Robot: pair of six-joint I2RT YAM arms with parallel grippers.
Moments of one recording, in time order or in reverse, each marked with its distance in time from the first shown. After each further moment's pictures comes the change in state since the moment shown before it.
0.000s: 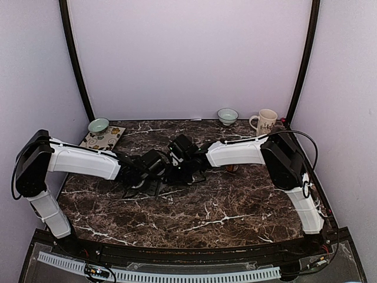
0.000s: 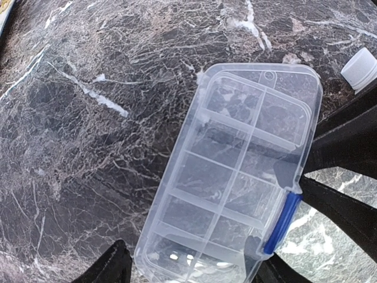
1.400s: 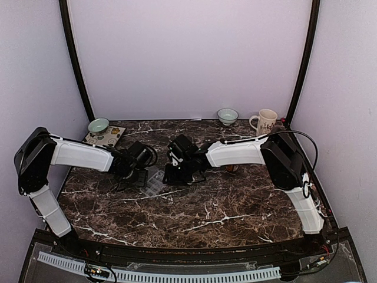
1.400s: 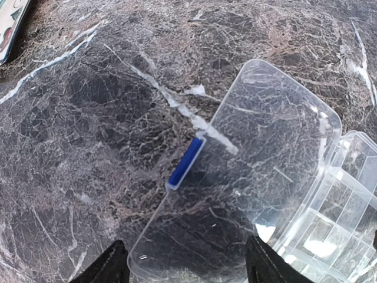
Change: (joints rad) left arm 0.207 0.013 -0.050 0.077 0.039 0.056; right arm 0.000 0.000 0.000 0.002 0.013 -0.019
